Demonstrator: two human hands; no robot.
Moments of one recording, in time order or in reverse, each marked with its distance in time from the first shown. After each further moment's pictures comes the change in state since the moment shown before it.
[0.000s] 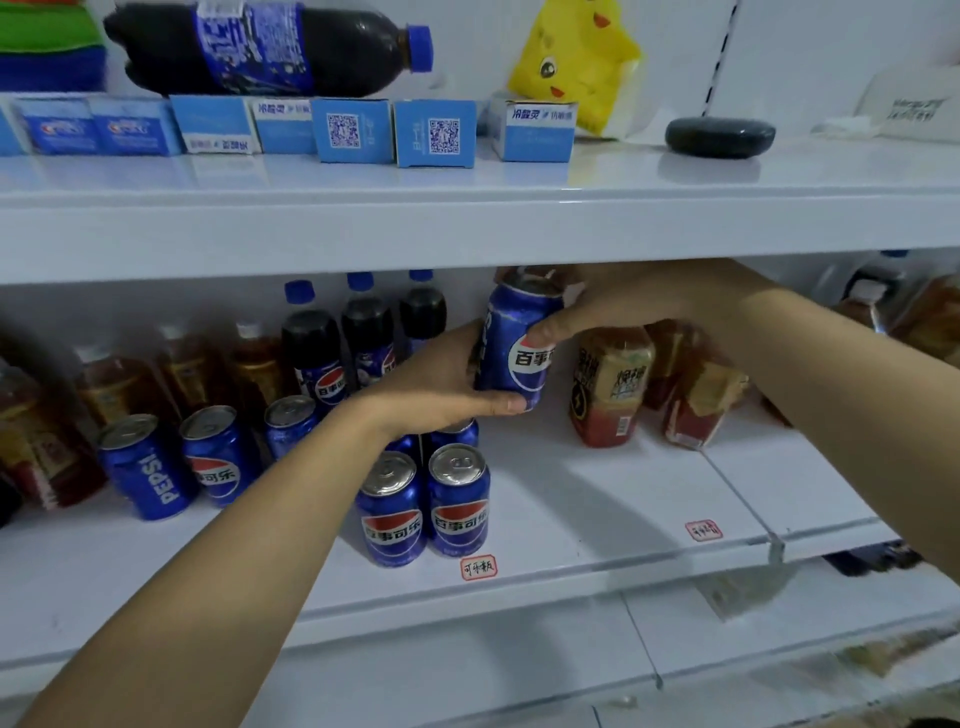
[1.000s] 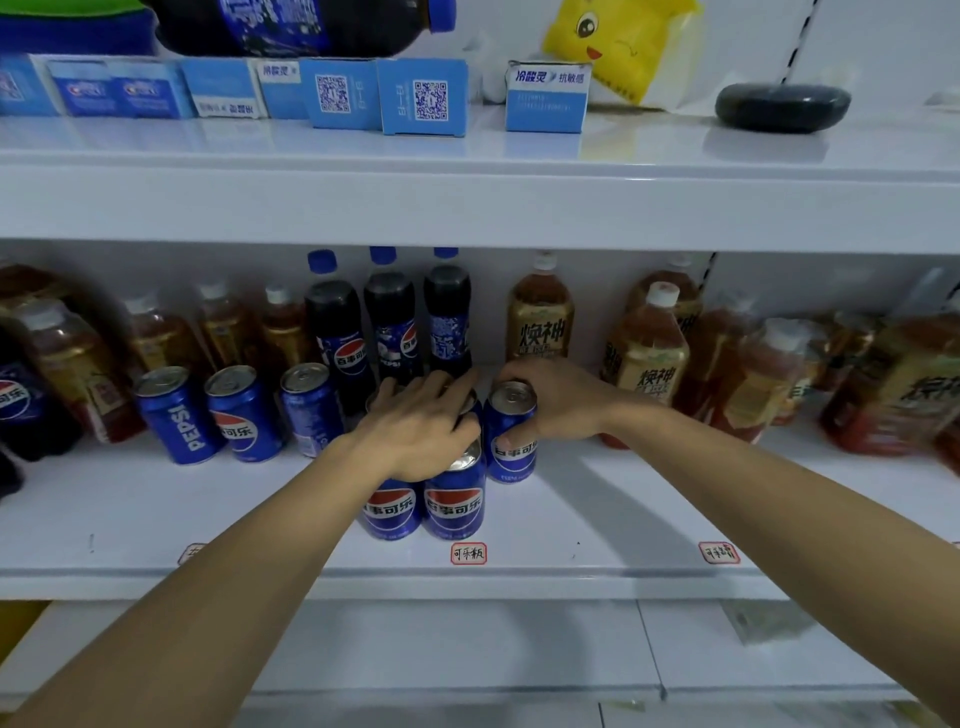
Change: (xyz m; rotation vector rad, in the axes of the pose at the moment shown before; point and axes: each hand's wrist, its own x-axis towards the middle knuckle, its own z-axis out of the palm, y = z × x) left_hand -0.011 -0.057 0.037 0.833 -0.004 -0.354; right_hand 0.041 0.065 0.127 0.120 -0.104 -0.098
